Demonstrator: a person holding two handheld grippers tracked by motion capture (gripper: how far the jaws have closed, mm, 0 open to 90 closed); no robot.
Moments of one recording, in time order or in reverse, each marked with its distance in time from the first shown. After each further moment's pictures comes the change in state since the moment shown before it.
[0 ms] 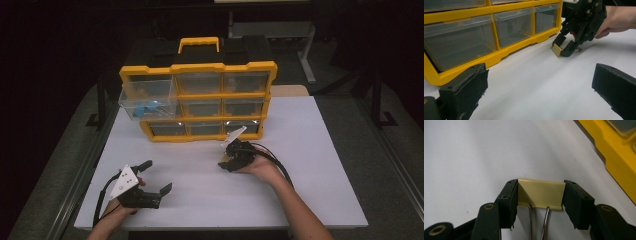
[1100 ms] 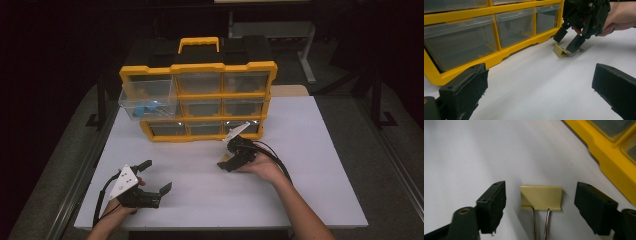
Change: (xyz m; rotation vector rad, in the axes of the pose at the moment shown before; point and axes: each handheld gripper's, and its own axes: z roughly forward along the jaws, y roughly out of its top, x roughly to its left) left arm 0.001 0.000 0.000 -0.005 0.008 0.000; right arm -0.001 0.005 -0.011 -0.025 0.023 0.087
